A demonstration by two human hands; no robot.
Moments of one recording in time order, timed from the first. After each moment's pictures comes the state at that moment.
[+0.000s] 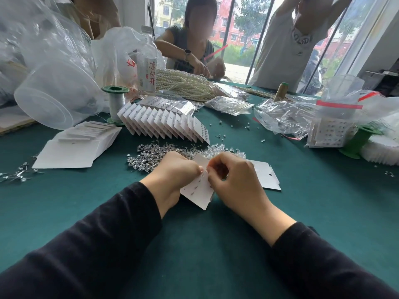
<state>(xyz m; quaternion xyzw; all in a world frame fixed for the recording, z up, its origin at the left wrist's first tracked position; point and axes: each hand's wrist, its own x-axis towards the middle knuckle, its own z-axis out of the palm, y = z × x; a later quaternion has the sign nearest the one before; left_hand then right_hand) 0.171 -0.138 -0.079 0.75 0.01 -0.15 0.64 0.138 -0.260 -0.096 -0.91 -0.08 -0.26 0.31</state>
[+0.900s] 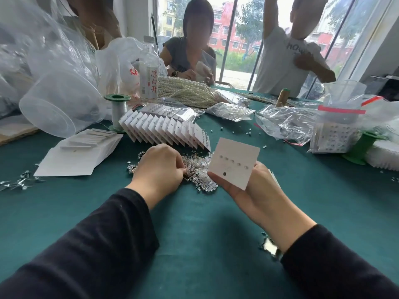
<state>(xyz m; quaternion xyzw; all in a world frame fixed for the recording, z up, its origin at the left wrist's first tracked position) 0.196 -0.110 -0.087 0.94 -0.17 0.15 0.26 0.138 -0.269 -0.080 -0.52 0.03 -0.05 0.85</state>
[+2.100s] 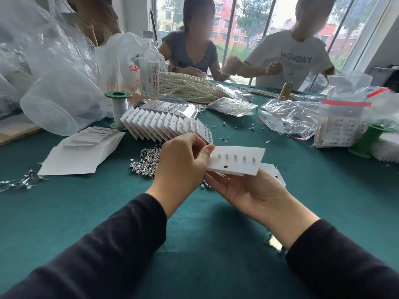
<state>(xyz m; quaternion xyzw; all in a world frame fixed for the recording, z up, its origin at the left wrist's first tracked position) 0.175 -0.138 -0.075 0.84 -0.19 0.24 0.45 0.137 -0.267 -0.081 -0.41 0.00 0.11 0.91</state>
